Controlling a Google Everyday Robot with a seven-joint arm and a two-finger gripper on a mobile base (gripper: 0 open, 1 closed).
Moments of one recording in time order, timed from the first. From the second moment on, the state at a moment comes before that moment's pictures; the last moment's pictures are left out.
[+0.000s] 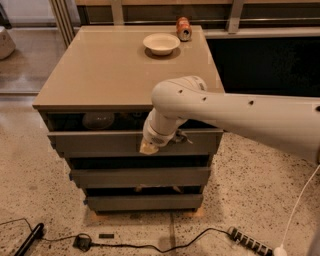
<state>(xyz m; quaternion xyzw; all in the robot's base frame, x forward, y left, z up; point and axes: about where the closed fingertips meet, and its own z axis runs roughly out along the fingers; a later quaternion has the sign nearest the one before) 0.573 0.044 0.688 -0.67 0.72 0.08 0.19</state>
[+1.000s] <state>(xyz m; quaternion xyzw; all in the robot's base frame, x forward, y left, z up) 0.498 -0.056 0.687 -0.62 0.76 0.07 0.18</state>
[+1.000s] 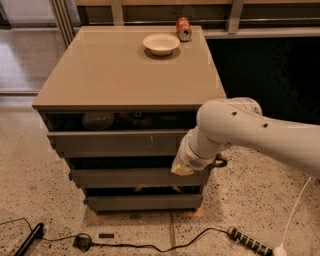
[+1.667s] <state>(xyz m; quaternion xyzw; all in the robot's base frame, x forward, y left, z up) 0.497 -0.058 0.687 -0.62 0.76 0.07 0.18</state>
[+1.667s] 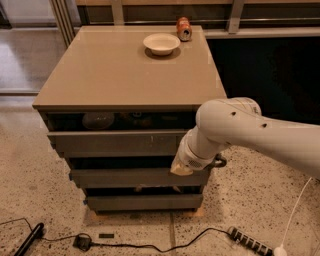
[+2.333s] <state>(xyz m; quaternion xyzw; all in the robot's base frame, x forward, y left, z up) 0.497 -0.058 0.687 -0.62 0.76 0.07 0.18</state>
